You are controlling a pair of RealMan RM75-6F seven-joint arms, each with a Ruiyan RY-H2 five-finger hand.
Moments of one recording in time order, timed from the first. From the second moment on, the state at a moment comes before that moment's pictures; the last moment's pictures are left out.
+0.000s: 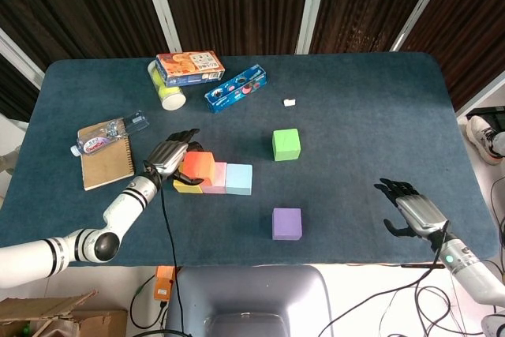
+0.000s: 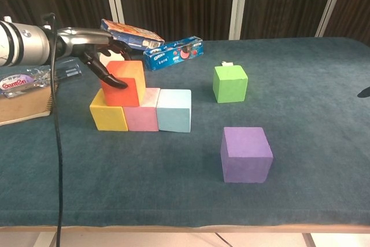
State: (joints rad) left arm -1.06 -1.32 -0.16 -1.50 0.65 0.68 0.20; right arm 0.45 -1.06 -0.05 -1.49 -1.48 0.90 0.27
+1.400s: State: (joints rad) left arm -0.77 -0.95 -0.03 -1.92 1.02 1.08 0.27; right arm 0.45 -1.06 -0.01 -1.64 -1.47 0.95 0.16
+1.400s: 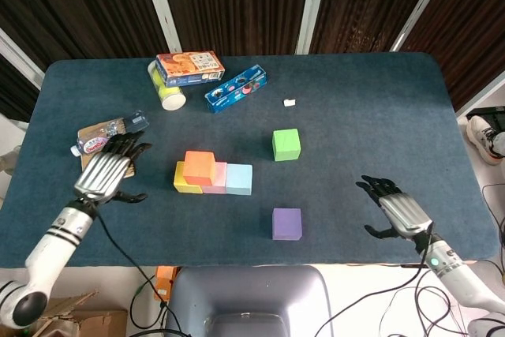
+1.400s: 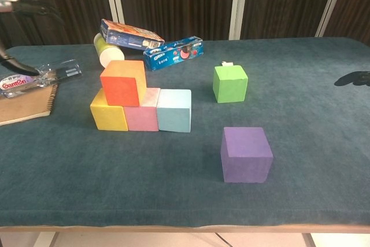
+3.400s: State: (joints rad) left arm -0.21 -0.91 0.09 -1.58 1.50 1.35 -0.16; right arm 0.57 -1.56 0.12 -1.81 -0.82 1.07 -0.40
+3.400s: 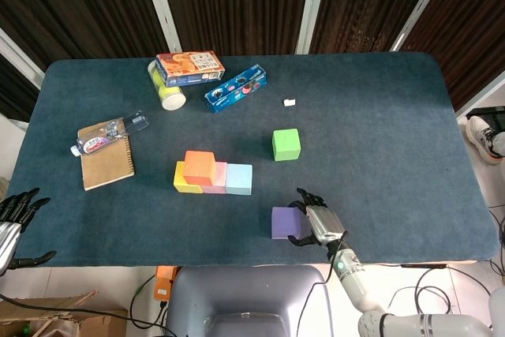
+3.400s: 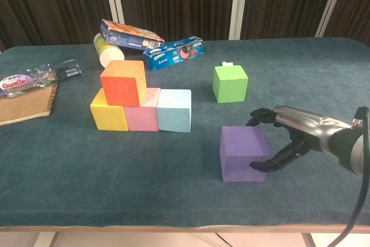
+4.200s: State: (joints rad) left arm -0.19 -0.92 0.06 -1.52 1.44 1.25 -0.20; right arm 0.62 -1.36 0.29 -1.94 -0.82 1.08 -0.32
